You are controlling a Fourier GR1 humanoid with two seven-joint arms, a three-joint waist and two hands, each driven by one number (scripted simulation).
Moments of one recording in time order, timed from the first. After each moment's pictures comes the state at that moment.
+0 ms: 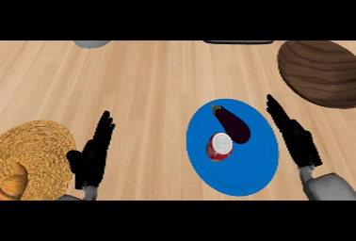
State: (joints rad) left arm -0.02 0.23 -0.34 -1.40 0.26 0.39 -0.09; right arm -0.16 -0.46 0.33 -1.37 -0.20 -0.17 -0.04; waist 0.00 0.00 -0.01
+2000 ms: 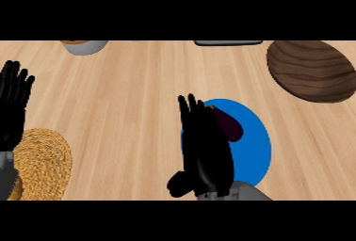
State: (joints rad) left arm -0.17 0.53 0.01 -1.50 0.38 0.24 -0.08; right arm -0.50 -0.04 0.71 -1.78 0.80 0.11 1.18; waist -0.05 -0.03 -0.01
